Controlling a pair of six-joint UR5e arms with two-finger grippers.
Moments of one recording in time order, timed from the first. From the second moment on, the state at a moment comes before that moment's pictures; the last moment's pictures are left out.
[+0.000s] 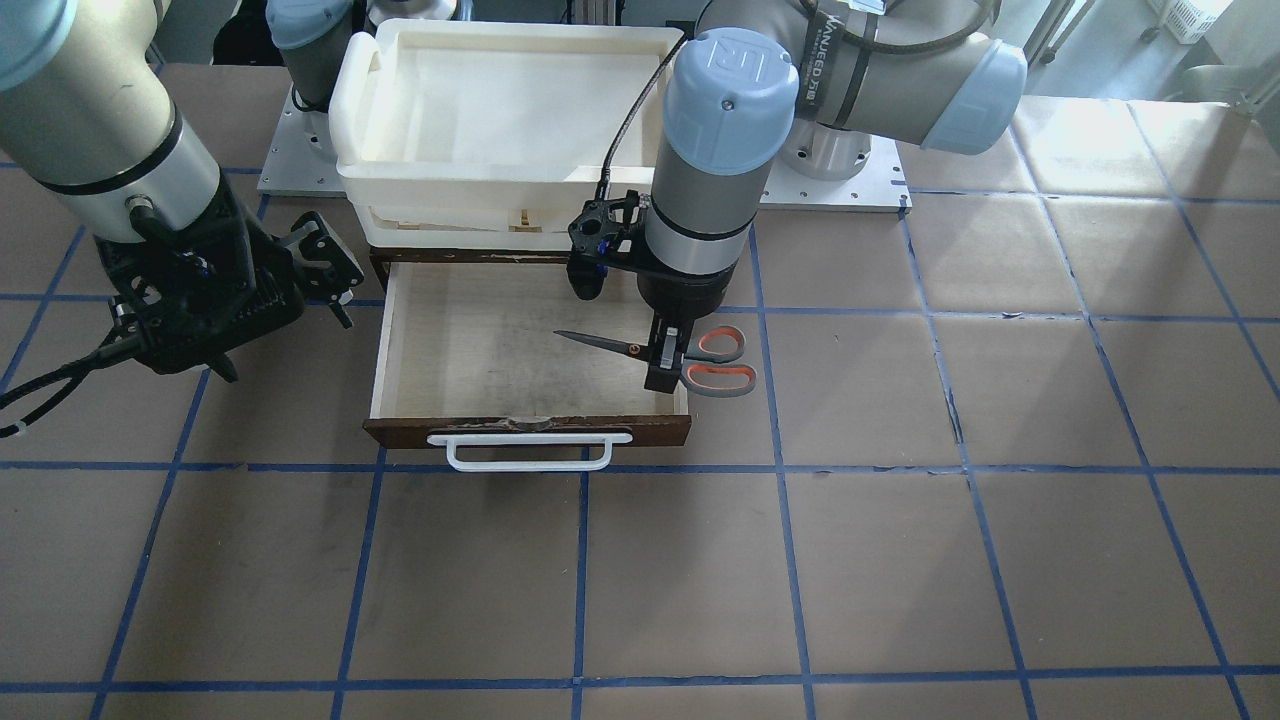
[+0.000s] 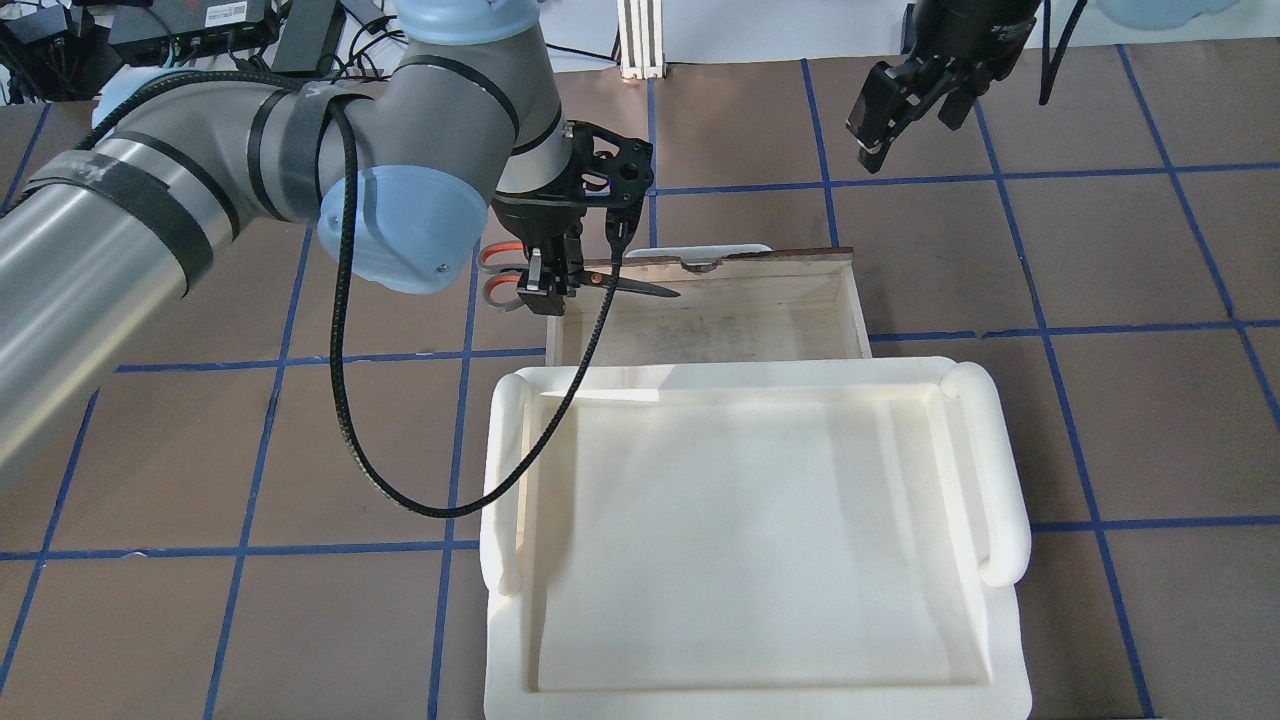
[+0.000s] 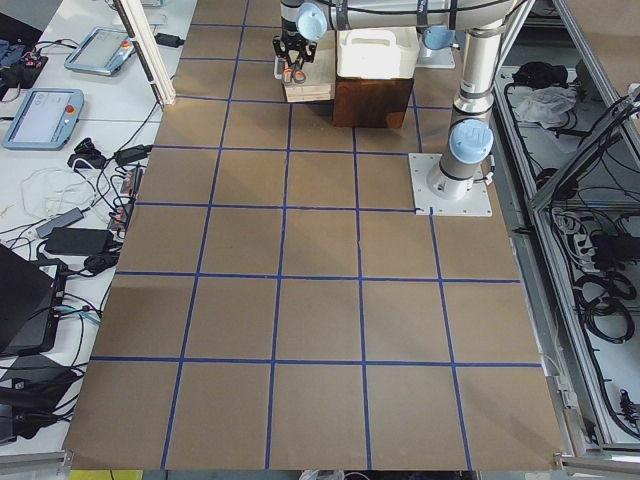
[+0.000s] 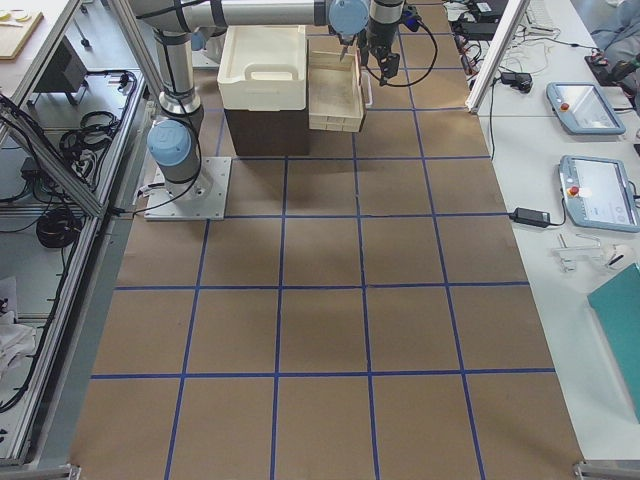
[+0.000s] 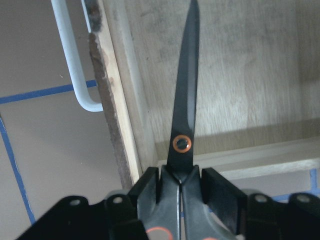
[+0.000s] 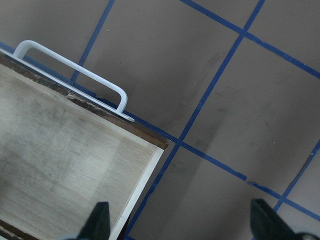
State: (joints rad) left arm -1.87 -1.81 -1.58 -1.30 1.53 1.45; right arm 1.57 -1.37 1.34 -1.53 -1.52 -0.49
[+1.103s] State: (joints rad) left arm -1.98 -1.87 -1.59 -1.26 1.50 1.43; right arm 1.57 -1.43 1.41 -1.53 -1.52 -0.13
